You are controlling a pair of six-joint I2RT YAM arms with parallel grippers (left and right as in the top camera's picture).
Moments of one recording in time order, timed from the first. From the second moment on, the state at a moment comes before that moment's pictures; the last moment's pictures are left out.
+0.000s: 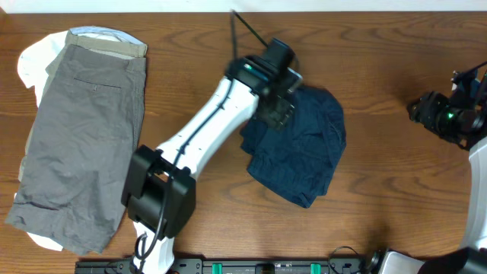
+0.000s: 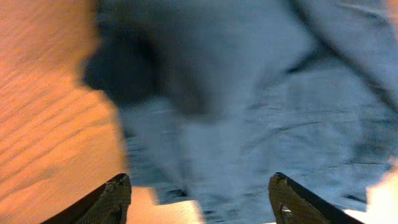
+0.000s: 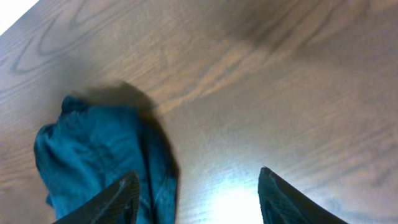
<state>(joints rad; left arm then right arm) -0.65 2.00 1.77 -1.05 0.13 0.06 -0.40 1.42 1.24 -0.87 -0.31 0.19</state>
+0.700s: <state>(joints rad) -1.02 2.07 1.77 -0.91 0.04 -0.22 -0.50 1.52 1.24 -0.80 -0.32 0.18</state>
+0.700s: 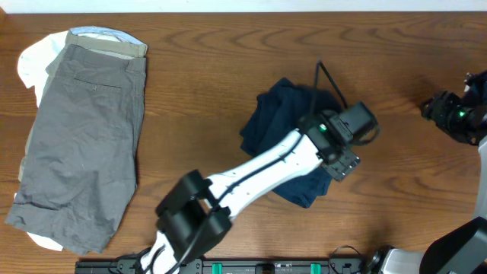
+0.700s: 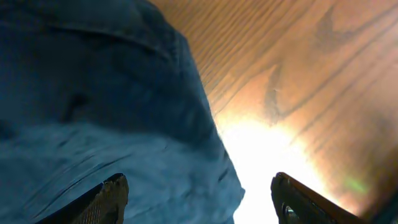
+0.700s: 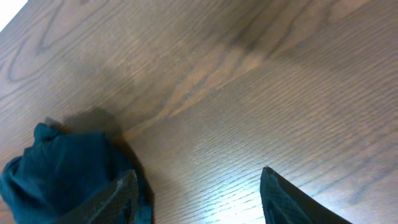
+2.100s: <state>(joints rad) -0.65 1.93 1.77 -0.93 -0.11 -0.31 -0.50 1.52 1.24 -0.81 -0.52 0.18</state>
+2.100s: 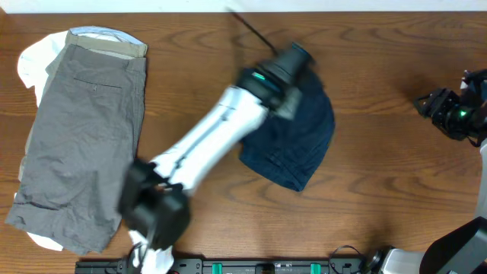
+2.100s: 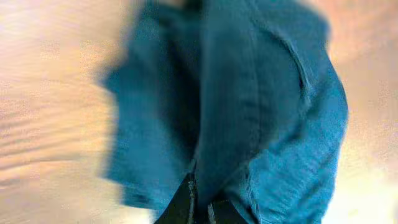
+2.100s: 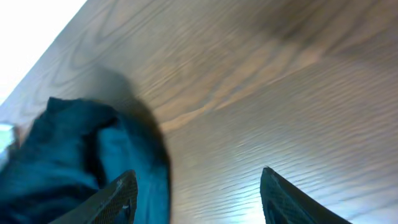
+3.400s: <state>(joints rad) -0.43 1.88 1.77 -0.91 -0.11 -0.31 0.58 1.81 1.03 -0.49 0.10 0.58</state>
